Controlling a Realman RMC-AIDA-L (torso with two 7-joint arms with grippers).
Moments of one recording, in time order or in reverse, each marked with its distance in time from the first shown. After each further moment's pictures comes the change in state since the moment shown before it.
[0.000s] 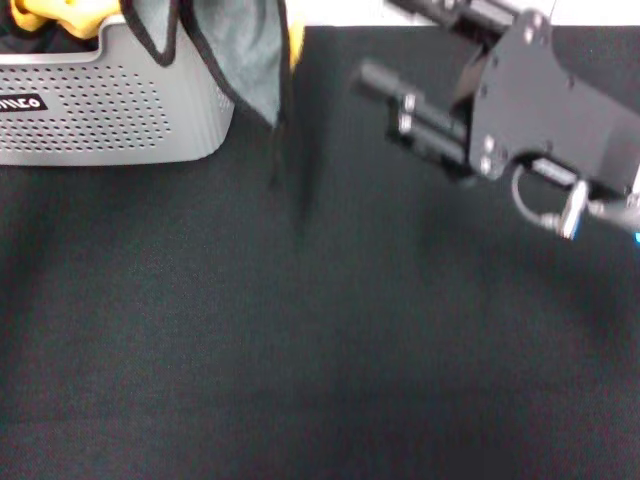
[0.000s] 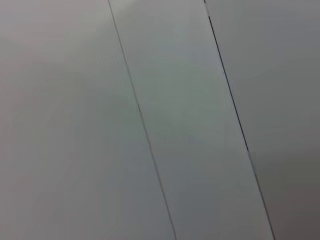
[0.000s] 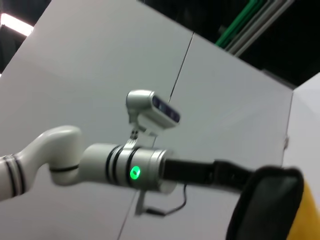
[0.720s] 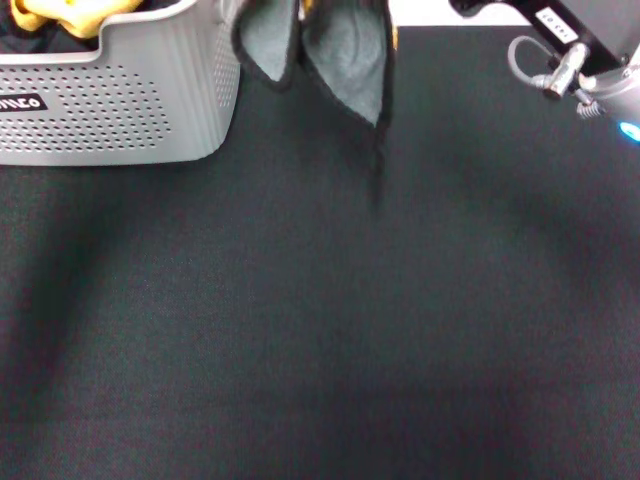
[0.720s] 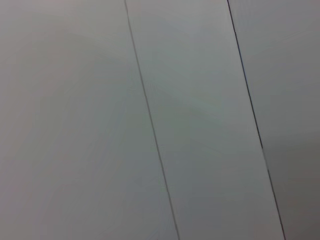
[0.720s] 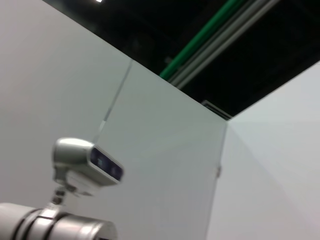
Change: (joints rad) left arm 0.058 -0.004 0.378 -0.122 0.092 -0.378 0.065; right arm 0.097 0.000 -0.056 0.000 0.293 0.090 -0.053
